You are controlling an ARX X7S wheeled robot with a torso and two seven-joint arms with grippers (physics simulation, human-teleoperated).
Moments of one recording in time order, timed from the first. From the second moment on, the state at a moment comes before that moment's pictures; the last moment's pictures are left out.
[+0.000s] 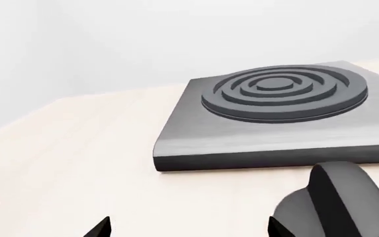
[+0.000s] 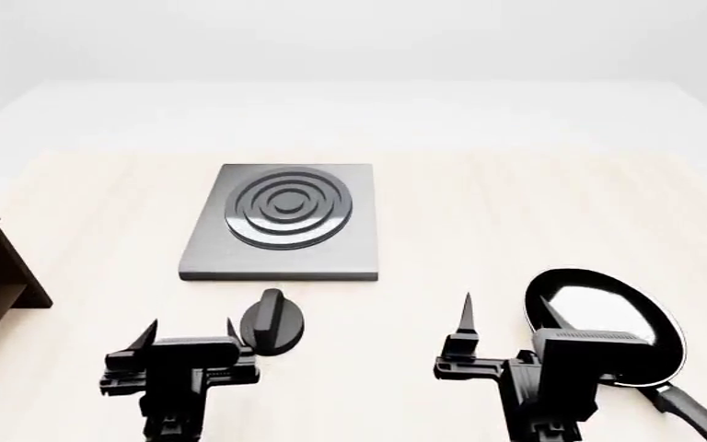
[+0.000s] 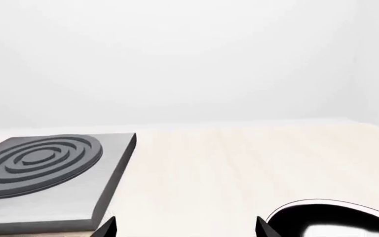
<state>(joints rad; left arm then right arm) -0.17 -0.17 0.10 -0.25 -0.04 -0.01 -0.22 0.02 0.17 -0.08 -0.37 0.20 0.32 0.19</state>
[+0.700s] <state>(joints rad) -0.12 -0.17 0.25 -0.07 -0.03 -0.08 -0.13 0.02 0.19 -0.11 -0.34 0.22 0.30 0.21</state>
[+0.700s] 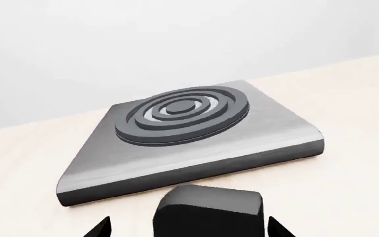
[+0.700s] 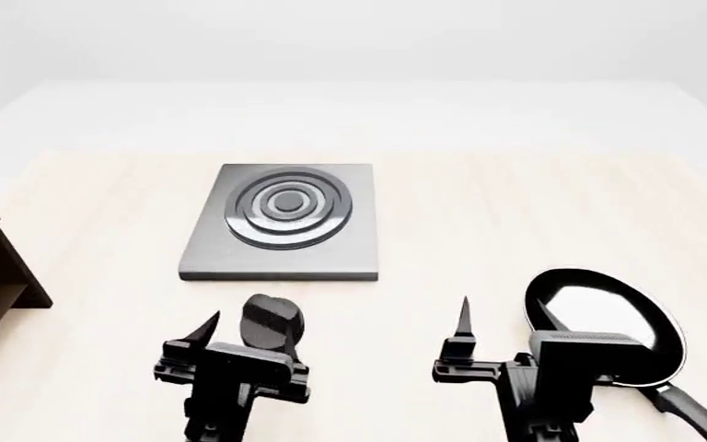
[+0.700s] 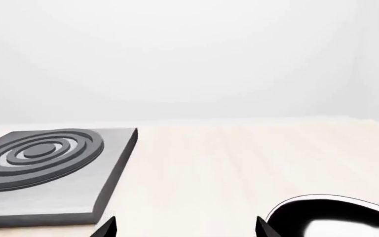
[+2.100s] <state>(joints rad) -0.07 -0.26 0.13 0.44 -0.17 -0.38 -0.20 0.89 1.09 -0.92 -0.56 0.70 1.50 0.04</state>
